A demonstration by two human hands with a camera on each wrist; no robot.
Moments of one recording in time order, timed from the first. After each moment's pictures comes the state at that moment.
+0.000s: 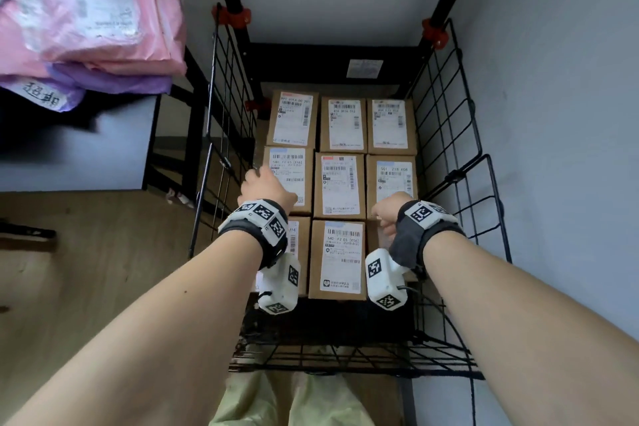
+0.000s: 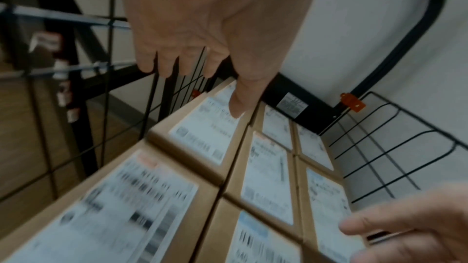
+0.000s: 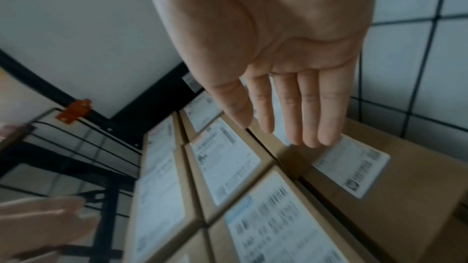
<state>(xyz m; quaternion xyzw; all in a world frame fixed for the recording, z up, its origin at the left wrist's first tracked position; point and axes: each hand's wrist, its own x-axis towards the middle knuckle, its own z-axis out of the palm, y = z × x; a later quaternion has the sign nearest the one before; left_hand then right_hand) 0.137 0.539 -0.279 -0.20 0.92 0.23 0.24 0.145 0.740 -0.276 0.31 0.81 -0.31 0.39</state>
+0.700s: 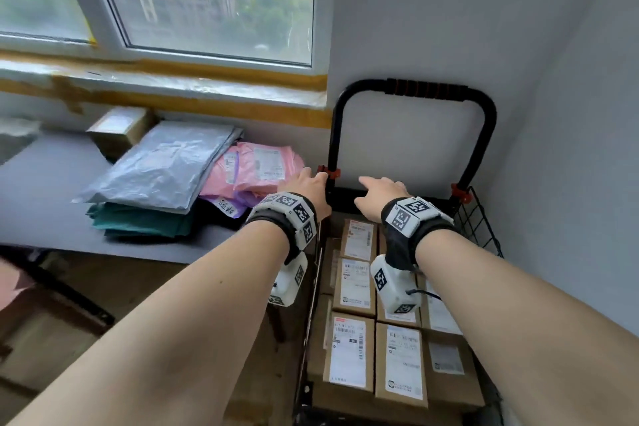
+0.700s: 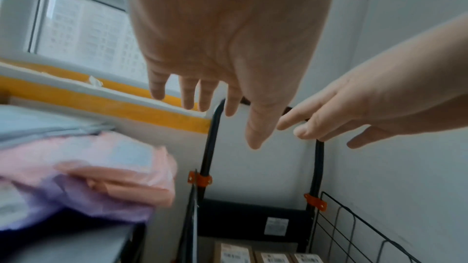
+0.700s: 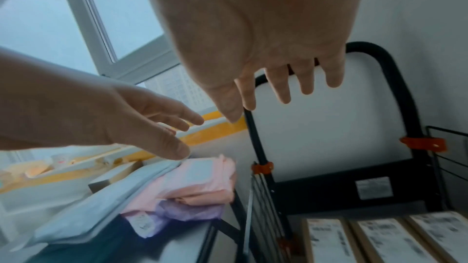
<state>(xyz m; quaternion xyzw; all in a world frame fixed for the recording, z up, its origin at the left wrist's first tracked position) 0.128 0.415 -0.047 0.02 0.99 0.10 0.06 0.126 0.556 -0.030 0.01 0.98 -0.11 0.14</state>
